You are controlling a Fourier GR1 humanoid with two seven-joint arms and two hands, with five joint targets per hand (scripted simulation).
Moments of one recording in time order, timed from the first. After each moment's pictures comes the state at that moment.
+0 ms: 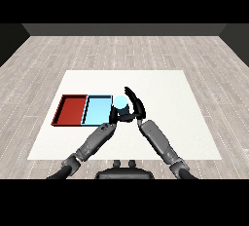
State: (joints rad) left arm -0.58 0.01 -0.57 -0.94 0.39 0.62 -0.34; right arm -0.51 -0.02 0.40 -1.28 -0.17 -0.35 -0.22
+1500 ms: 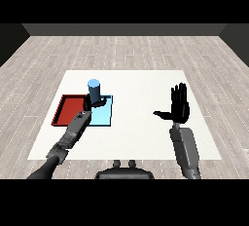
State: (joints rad) left arm -0.73 0.23 -0.26 -0.56 0.33 0.52 -0.27; right arm -0.24 -0.17 -0.02 -1.62 -0.44 -0.16 -0.25
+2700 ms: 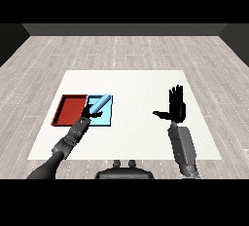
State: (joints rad) left arm -0.83 0.17 -0.27 -0.04 0.20 0.49 -0.13; right arm -0.26 -0.15 -0.05 -1.49 -0.45 -0.08 -0.31
